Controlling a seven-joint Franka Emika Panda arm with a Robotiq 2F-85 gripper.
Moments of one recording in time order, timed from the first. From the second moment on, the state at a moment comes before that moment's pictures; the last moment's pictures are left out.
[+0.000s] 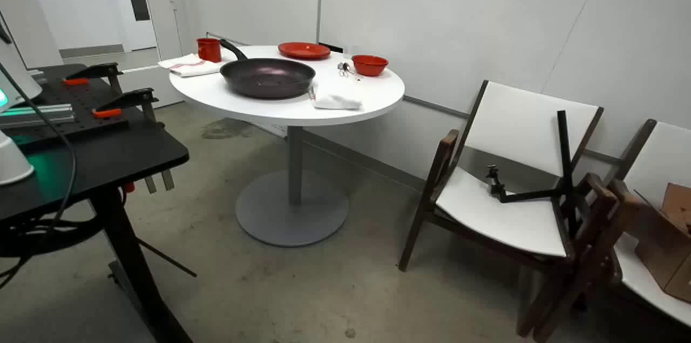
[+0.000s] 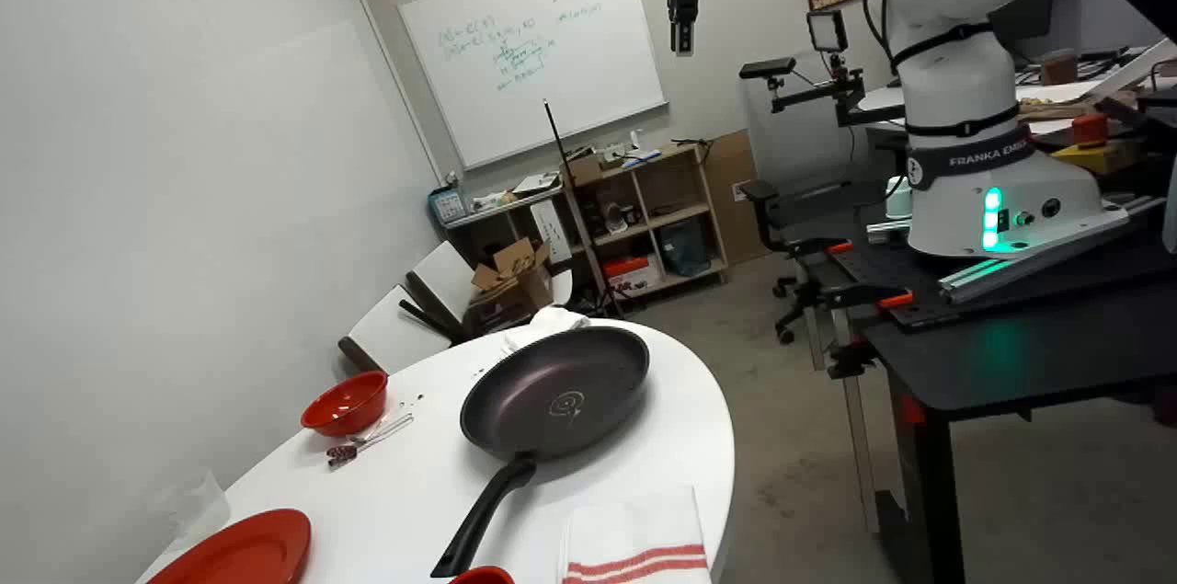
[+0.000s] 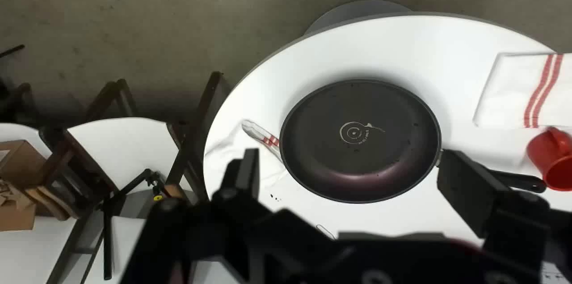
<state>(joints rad) -0.04 -1.06 0.04 -2.79 -0.12 2.01 0.01</state>
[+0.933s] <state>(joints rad) -0.04 -1.06 0.04 -2.79 -0.12 2.01 0.01</state>
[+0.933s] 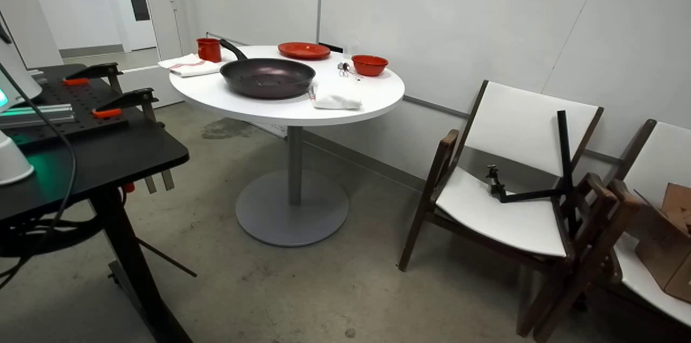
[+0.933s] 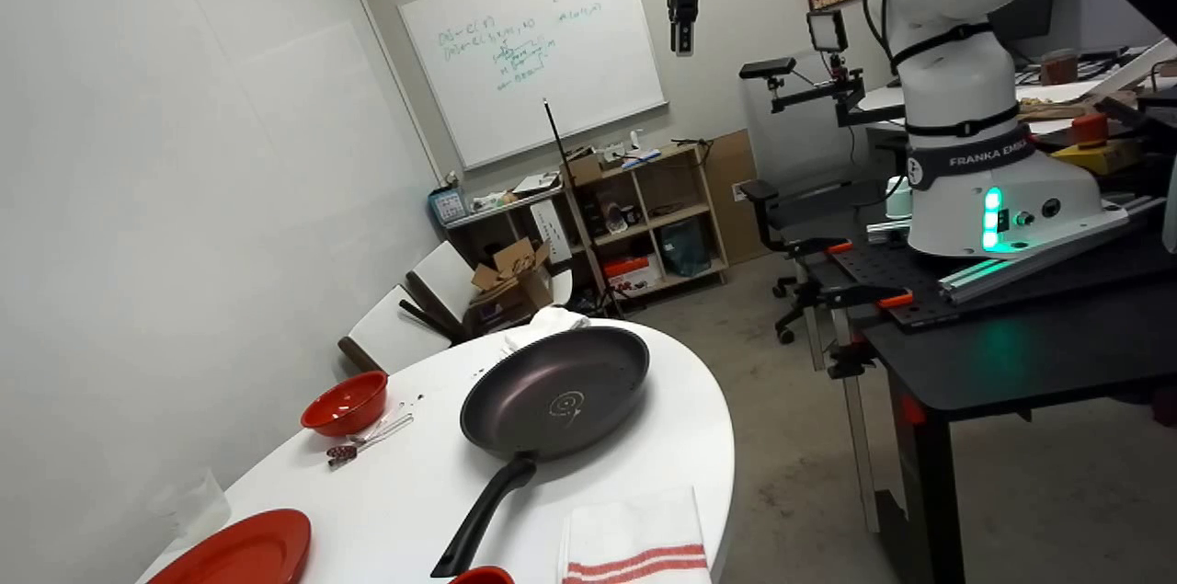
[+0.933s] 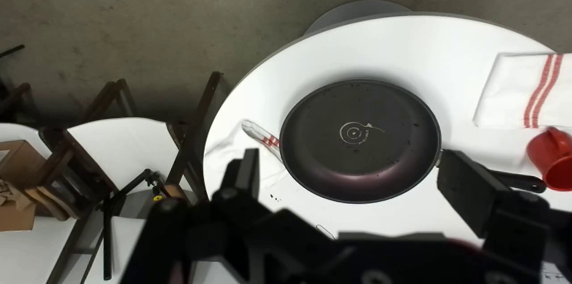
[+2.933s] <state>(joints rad) 0.17 -0.06 0.28 -2.29 -0.39 2.15 0.09</state>
